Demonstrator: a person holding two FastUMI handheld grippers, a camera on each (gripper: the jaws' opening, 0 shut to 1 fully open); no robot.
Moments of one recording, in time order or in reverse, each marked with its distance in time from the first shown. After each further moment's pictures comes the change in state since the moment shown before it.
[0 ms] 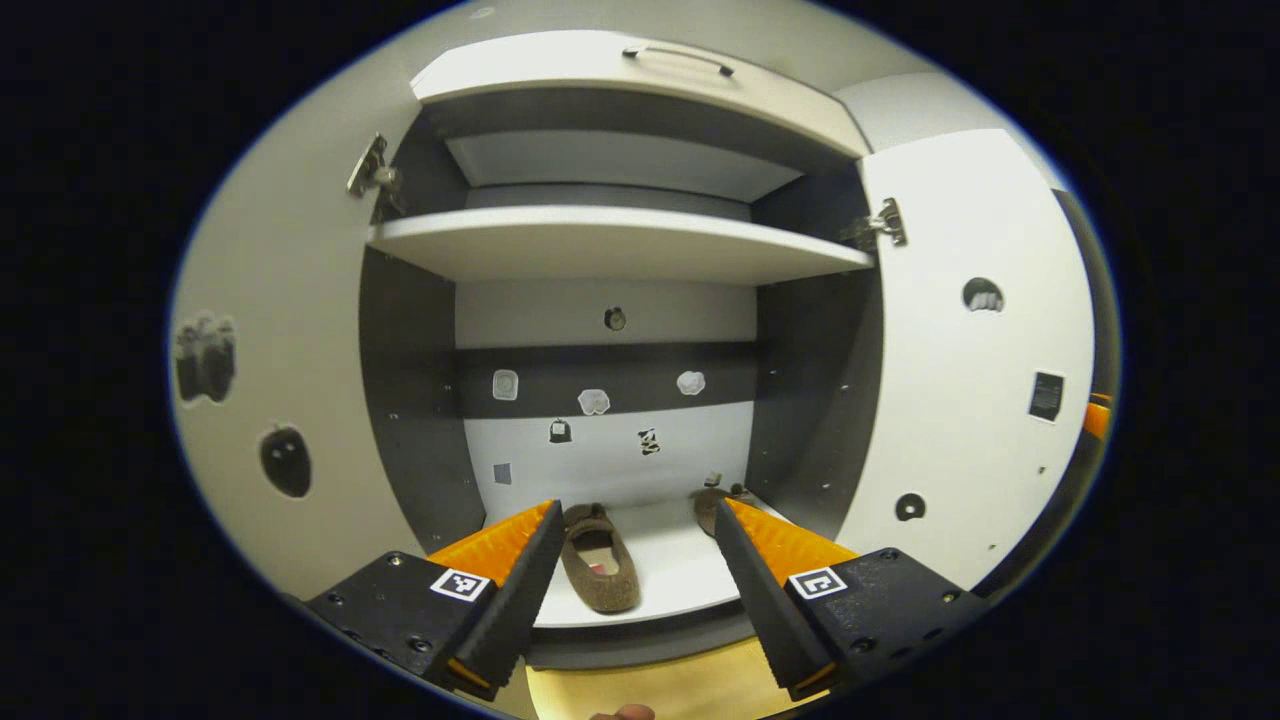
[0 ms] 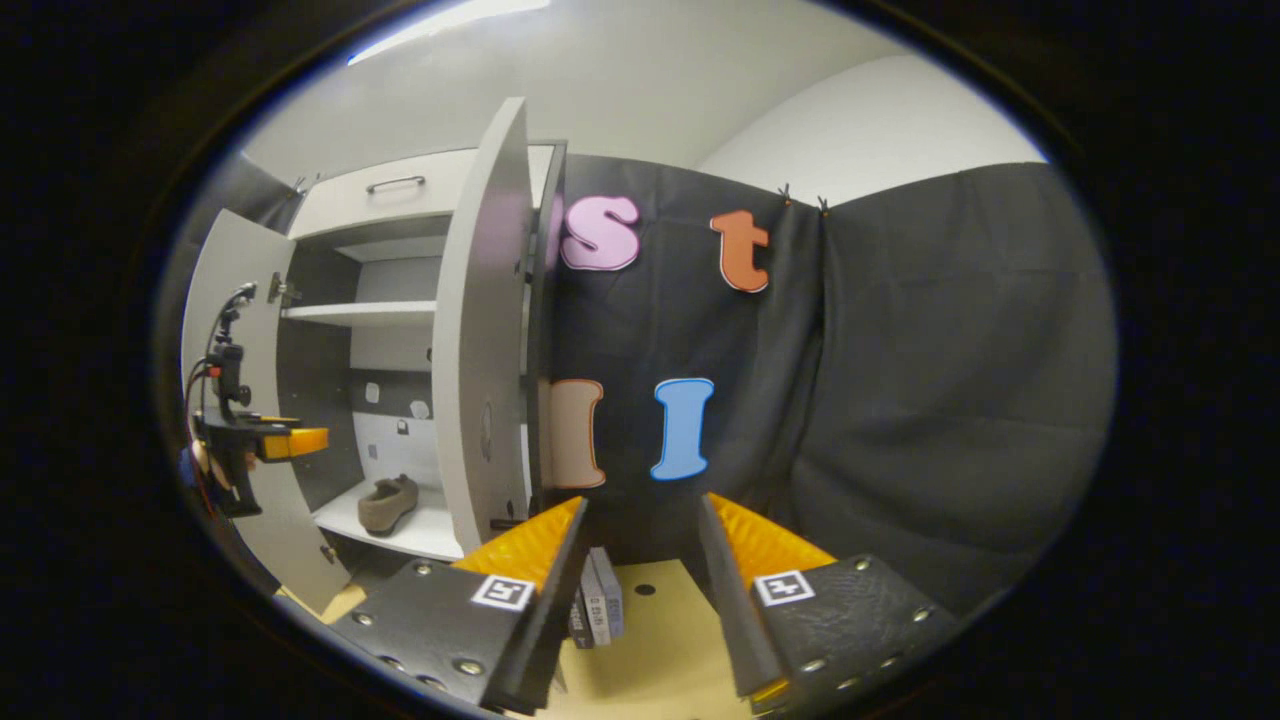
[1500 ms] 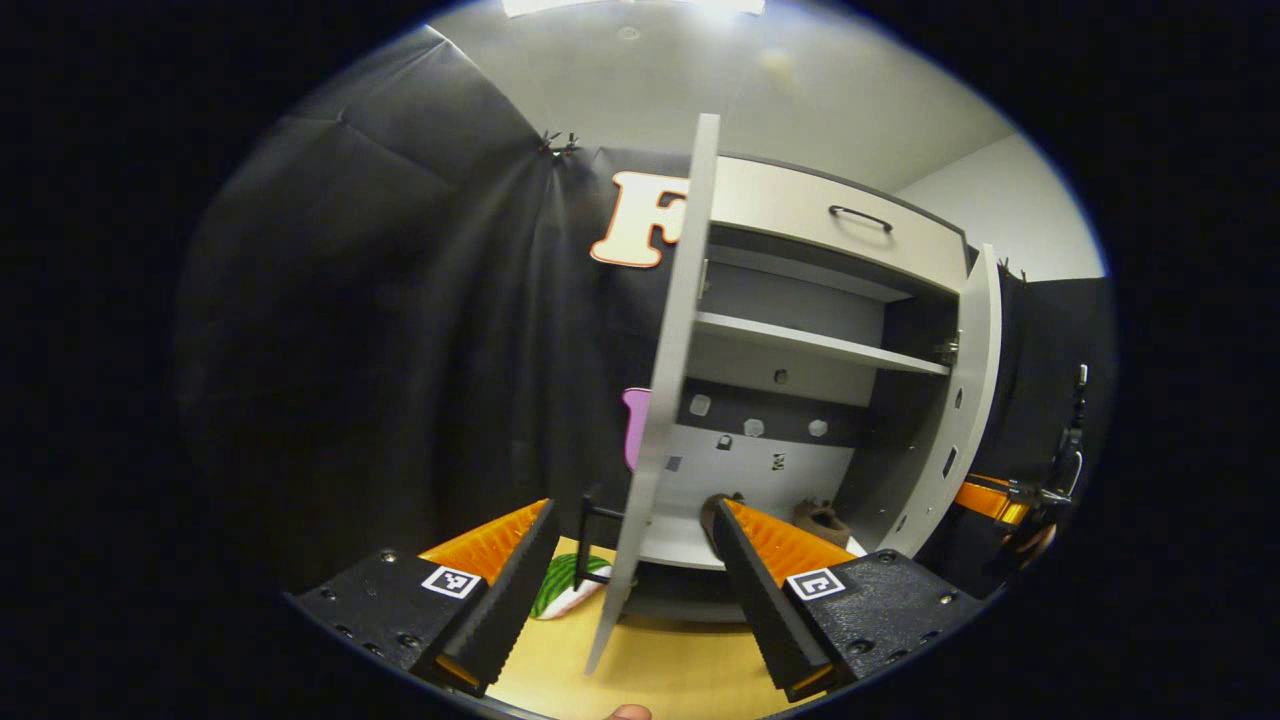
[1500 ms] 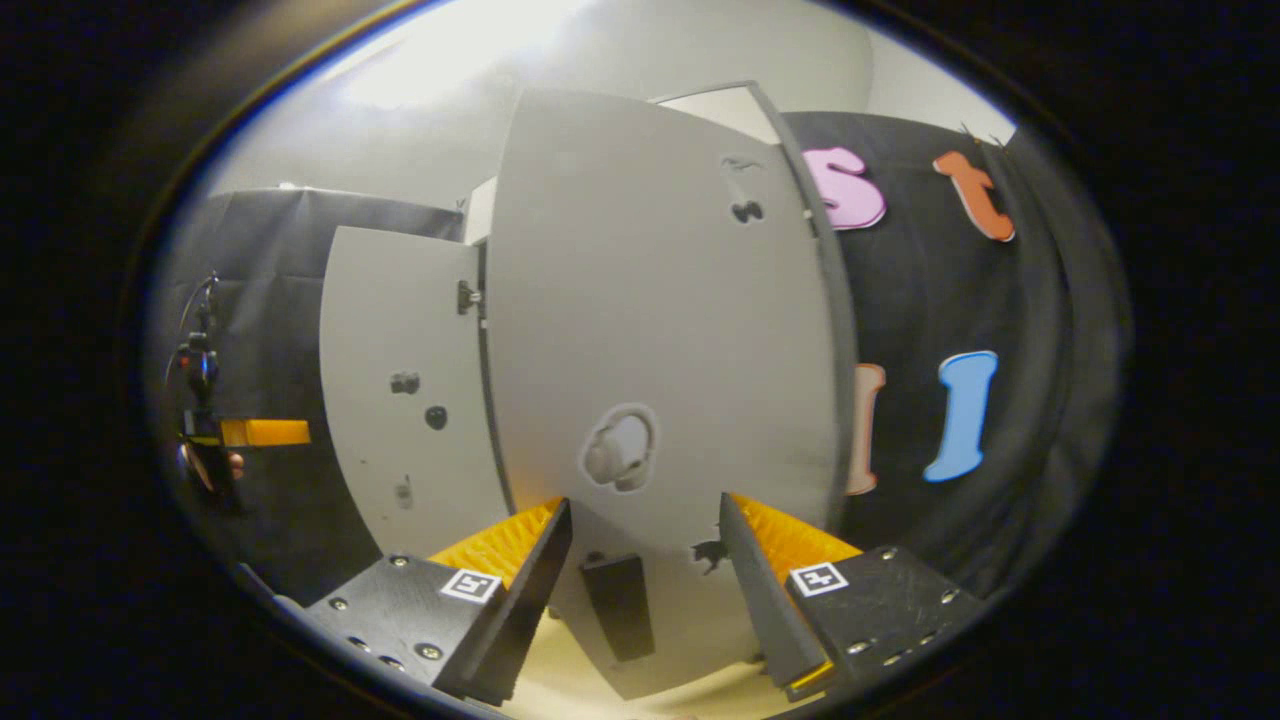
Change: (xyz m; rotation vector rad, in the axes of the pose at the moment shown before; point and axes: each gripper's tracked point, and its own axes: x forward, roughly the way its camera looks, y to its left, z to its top) left arm -0.247 0.146 0.011 -0.185 -0.079 0.433; right arm 0.028 0.252 -0.028 0.092 0.097 0.715
